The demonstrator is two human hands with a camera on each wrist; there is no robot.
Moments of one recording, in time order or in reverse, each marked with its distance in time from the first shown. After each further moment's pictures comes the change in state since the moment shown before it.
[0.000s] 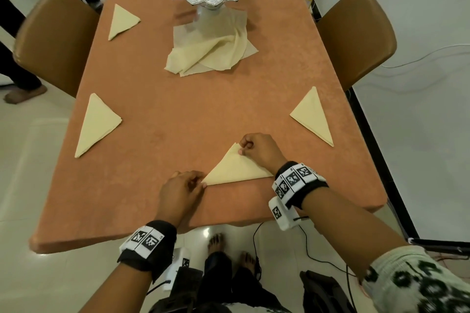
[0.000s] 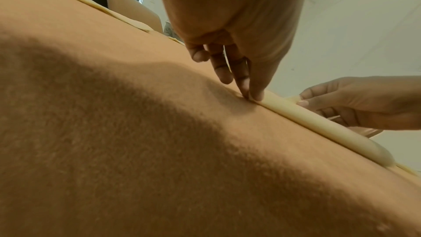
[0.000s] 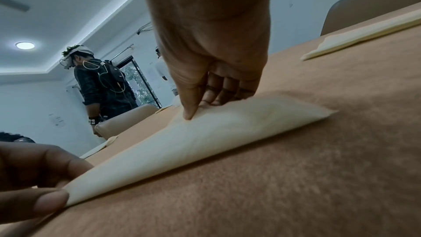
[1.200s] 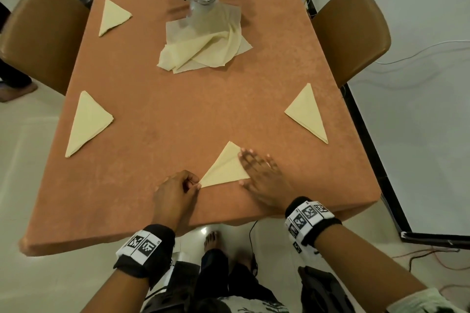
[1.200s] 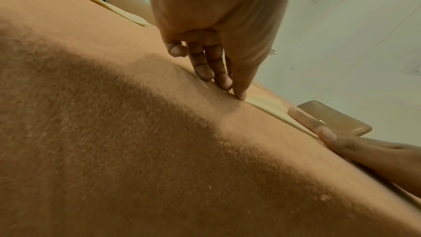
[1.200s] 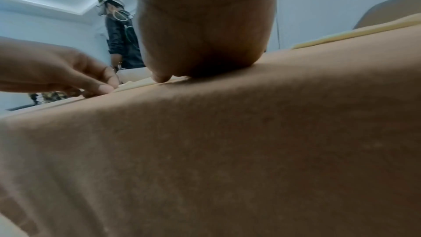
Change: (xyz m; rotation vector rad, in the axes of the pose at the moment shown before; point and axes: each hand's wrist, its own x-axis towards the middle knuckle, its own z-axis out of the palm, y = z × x) left_hand -0.006 -0.001 0.009 -0.026 0.011 -0.135; right_hand -0.070 0.046 0.024 -0.642 -0.211 -0.254
